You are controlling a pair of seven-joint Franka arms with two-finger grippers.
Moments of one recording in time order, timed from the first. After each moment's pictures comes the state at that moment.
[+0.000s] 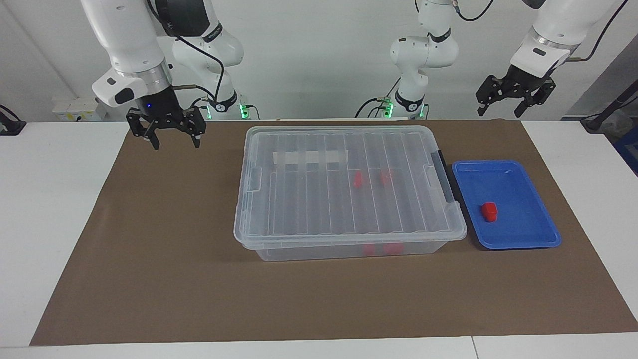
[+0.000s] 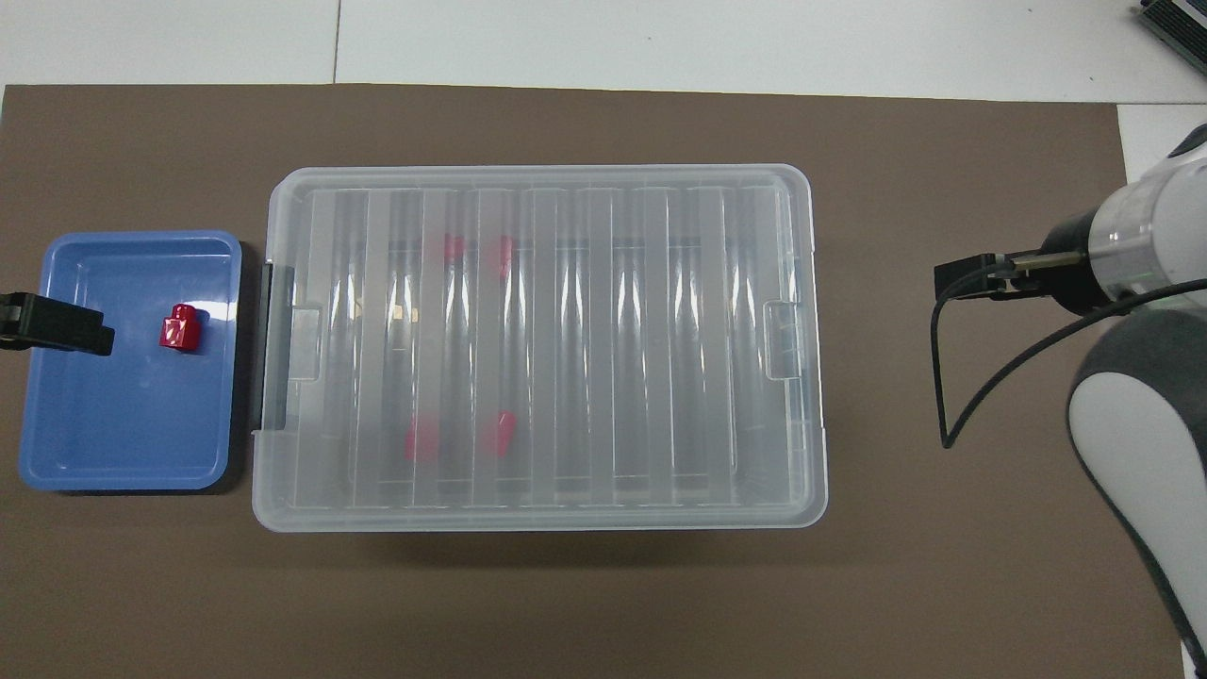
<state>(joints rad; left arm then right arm) -0.12 -0.08 0.07 -1.56 -0.01 1.45 0.06 -0.02 -0.01 0.11 -1.59 -0.02 1.64 0.08</state>
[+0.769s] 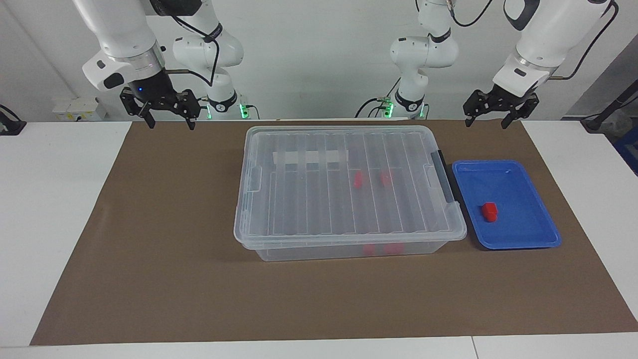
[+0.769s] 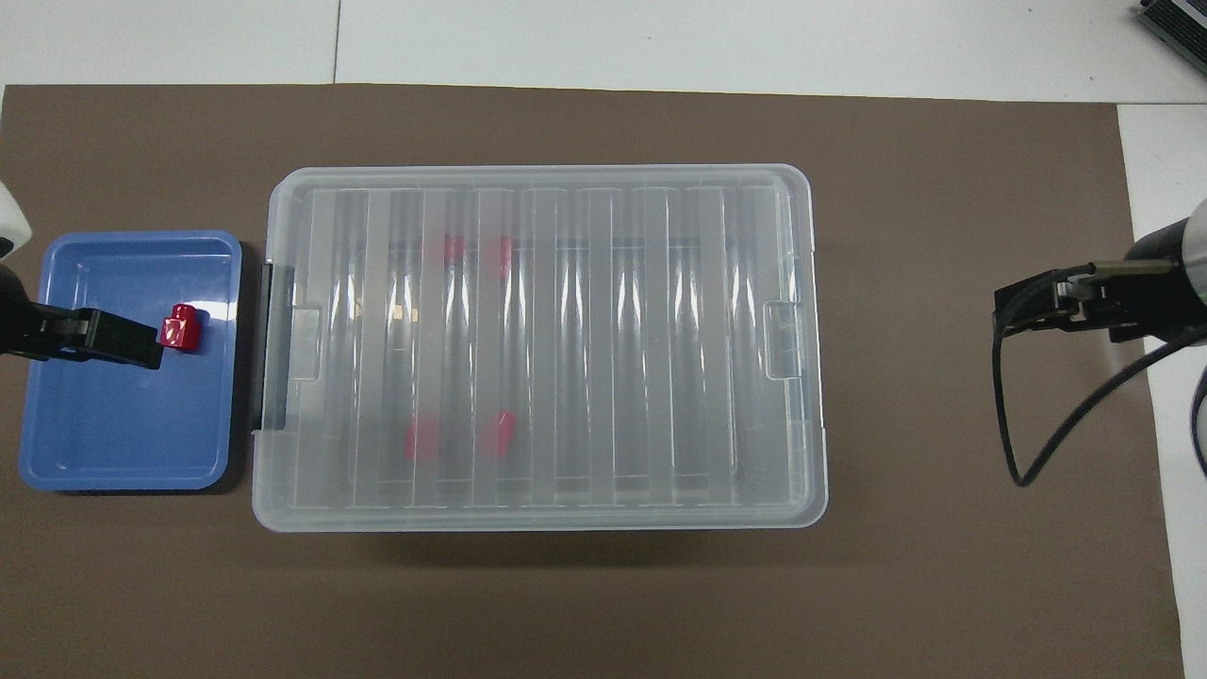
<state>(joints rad) -0.16 -0.07 0.08 -1.67 -0.01 1.53 0.06 -0.03 -0.01 0.11 -1.52 -0.02 1.46 0.15</state>
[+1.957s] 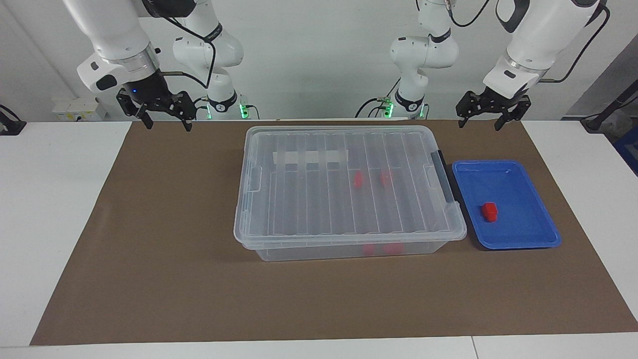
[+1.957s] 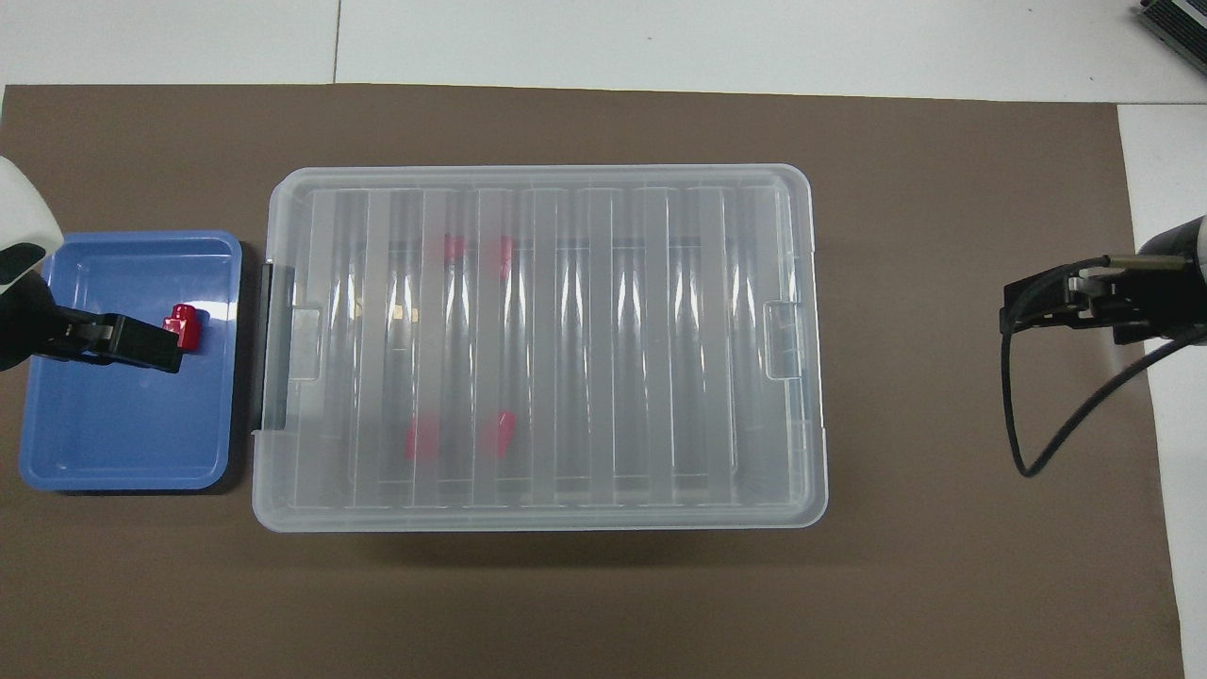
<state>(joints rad) -0.19 -0.08 0.09 -1.66 -0.01 1.51 0.06 -0.04 -0.01 0.11 -1.53 0.00 1.48 0.17</state>
